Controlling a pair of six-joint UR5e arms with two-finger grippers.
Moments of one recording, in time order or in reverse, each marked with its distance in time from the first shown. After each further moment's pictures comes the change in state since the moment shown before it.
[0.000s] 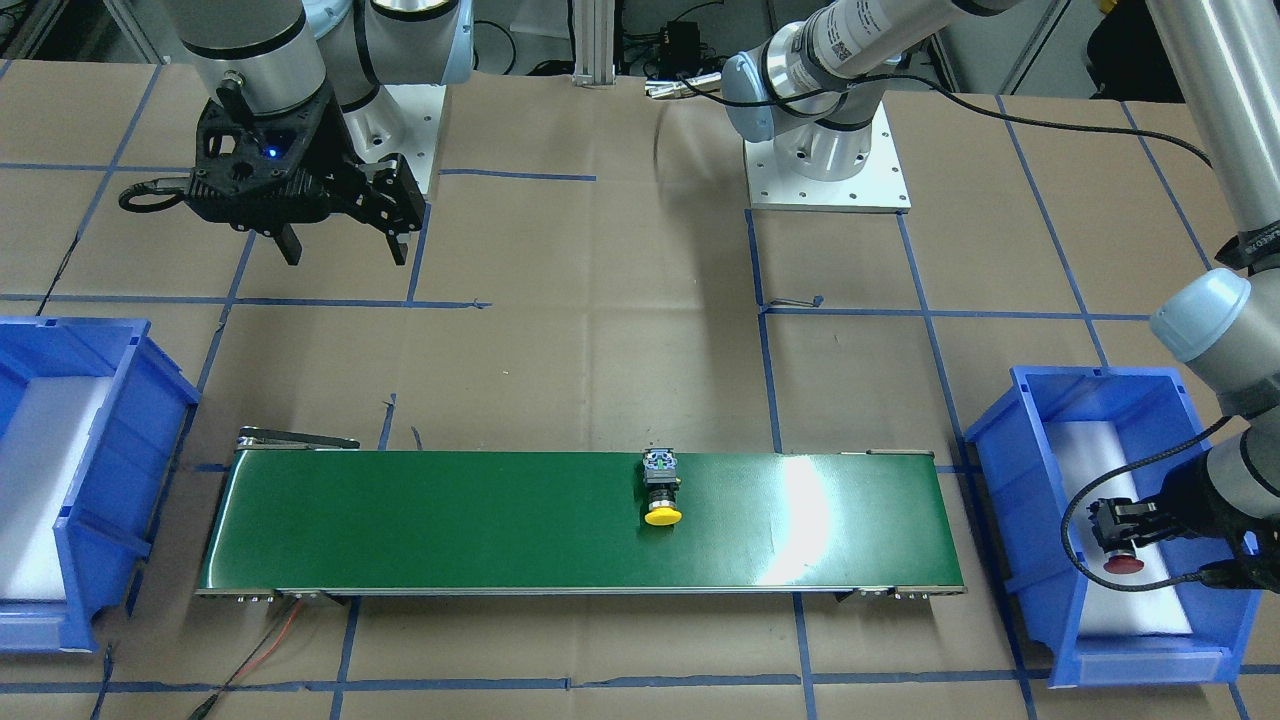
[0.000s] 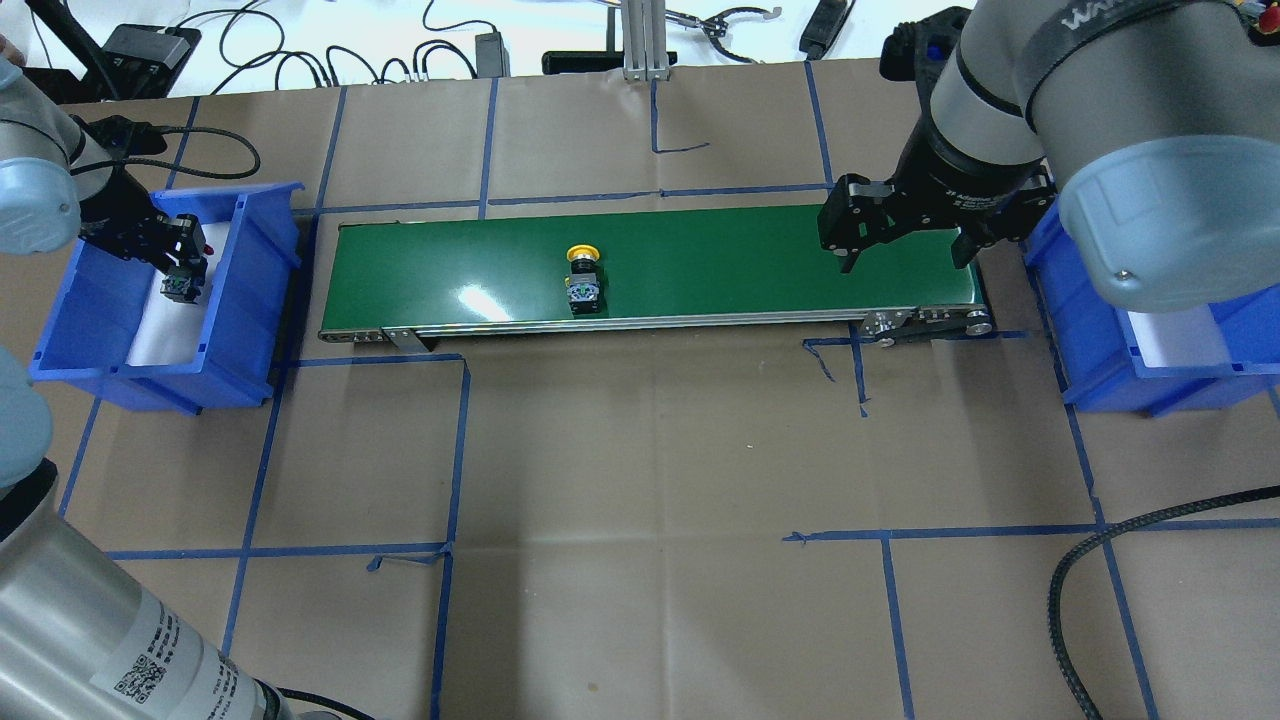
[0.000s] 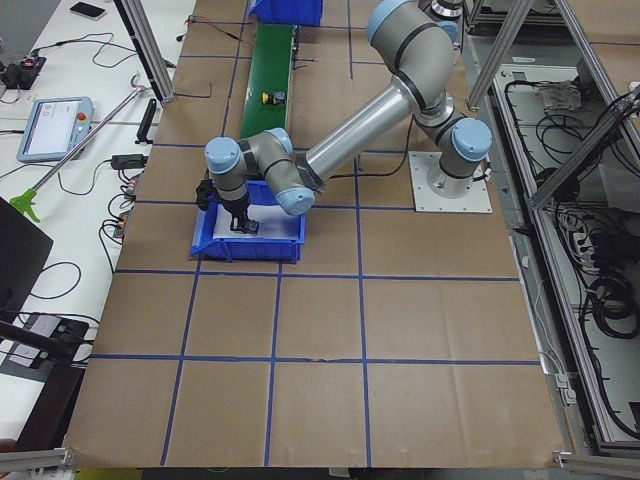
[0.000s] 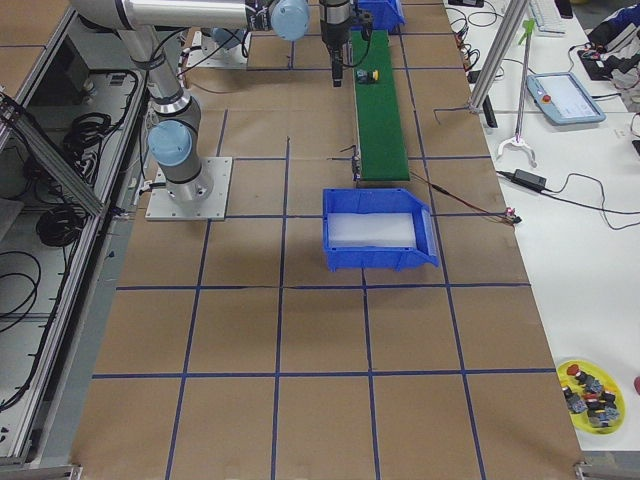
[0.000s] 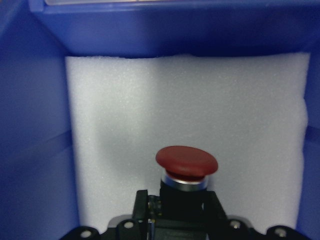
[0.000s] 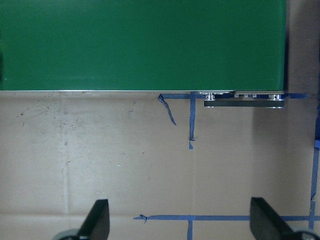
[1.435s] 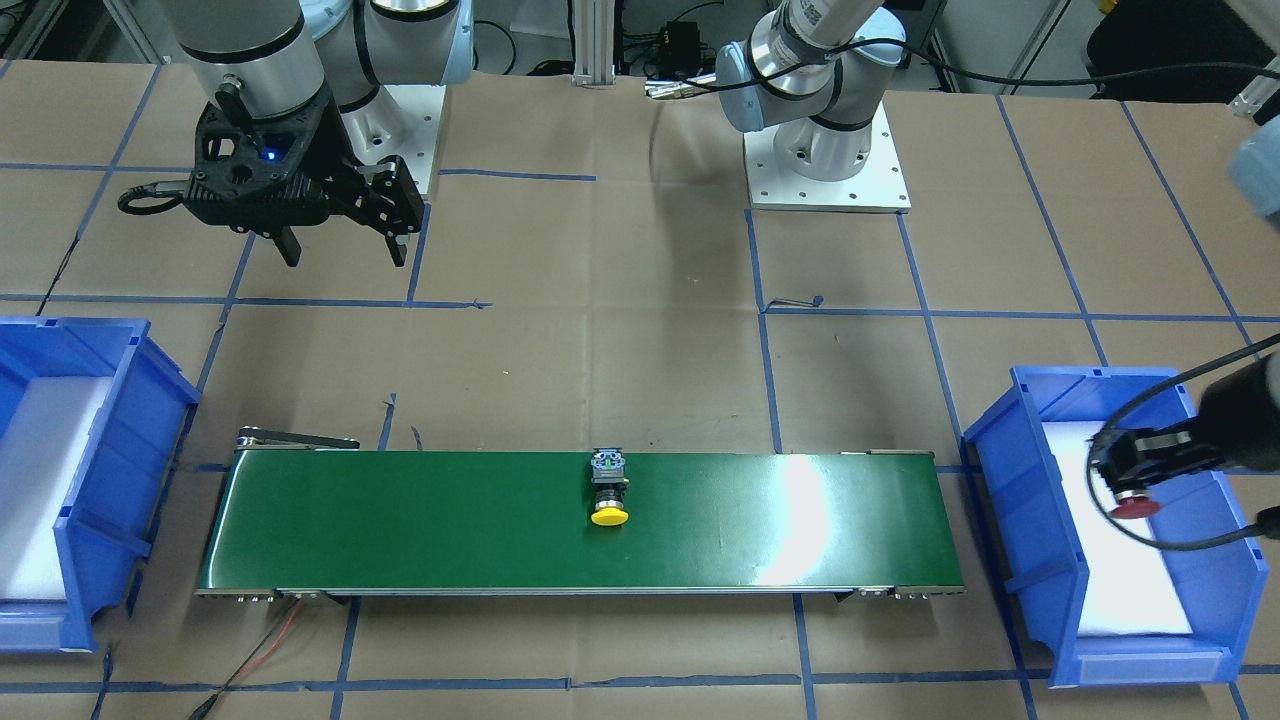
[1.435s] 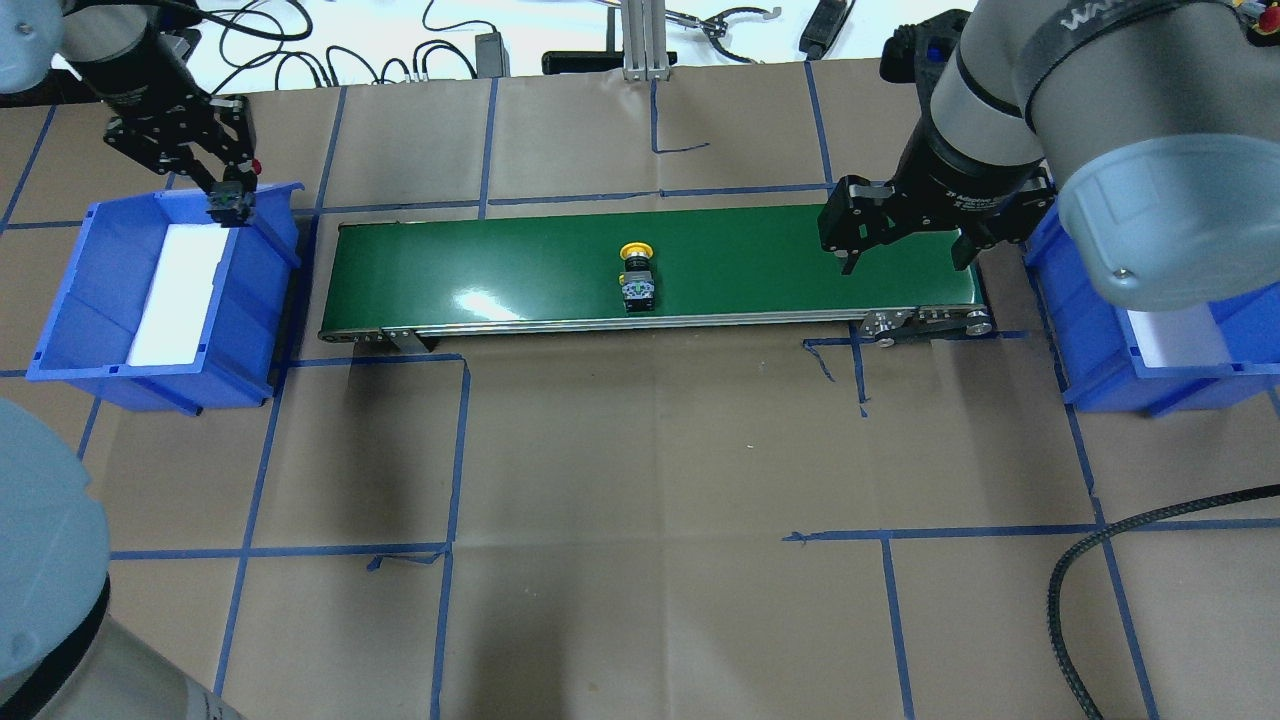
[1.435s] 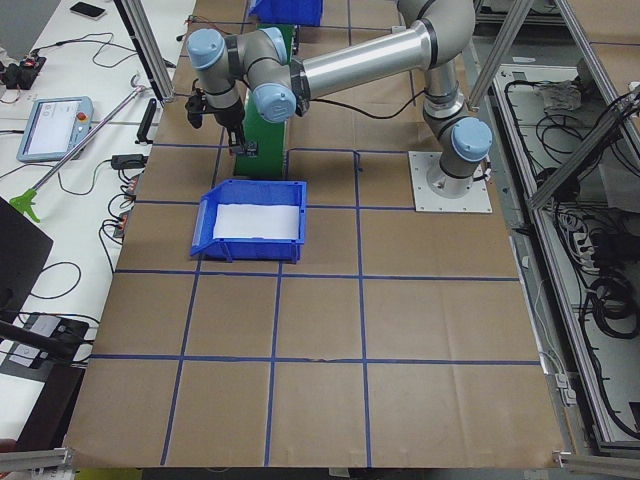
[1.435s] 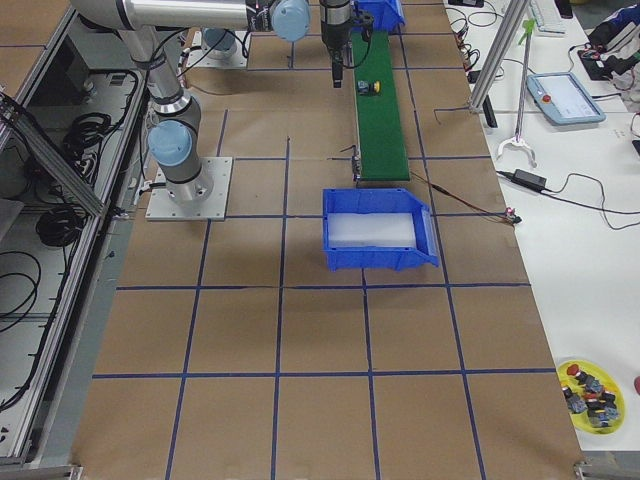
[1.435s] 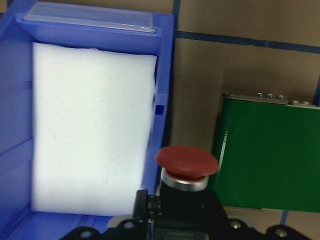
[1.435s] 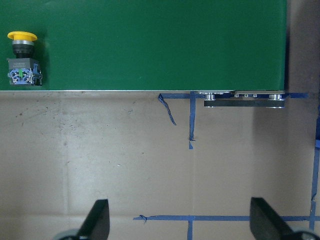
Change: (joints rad) left arm -0.249 0.136 0.188 -0.439 -0.011 -0.438; right arm -0.002 0.002 0.001 0.005 -0.001 -0.001
